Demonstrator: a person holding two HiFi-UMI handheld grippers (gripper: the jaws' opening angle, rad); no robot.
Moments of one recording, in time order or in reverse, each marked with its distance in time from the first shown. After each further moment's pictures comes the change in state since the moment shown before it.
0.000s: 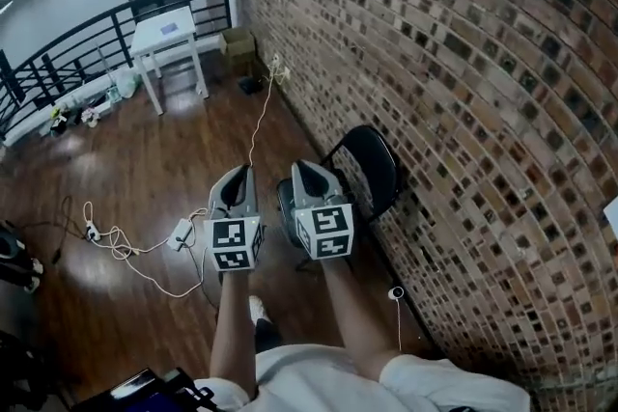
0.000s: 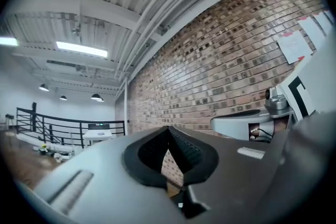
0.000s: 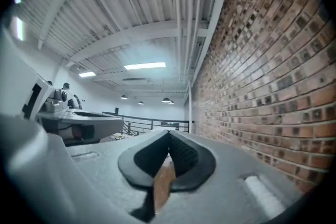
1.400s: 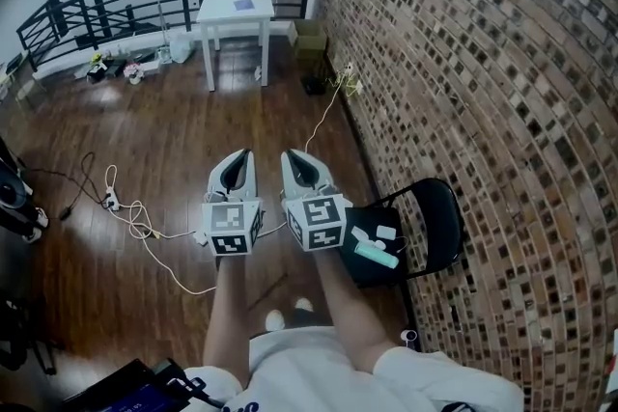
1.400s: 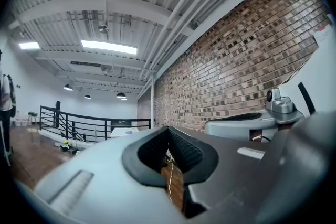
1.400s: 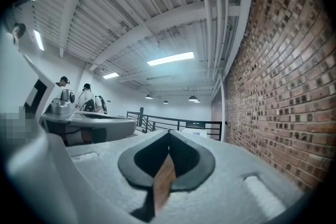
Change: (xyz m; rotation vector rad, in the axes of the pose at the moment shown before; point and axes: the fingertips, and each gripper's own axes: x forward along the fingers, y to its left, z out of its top) left arm 0.059 0.326 -0.022 -0.040 0.009 0.240; right arm 0.289 0.209 0.010 -0.039 0.015 0.297
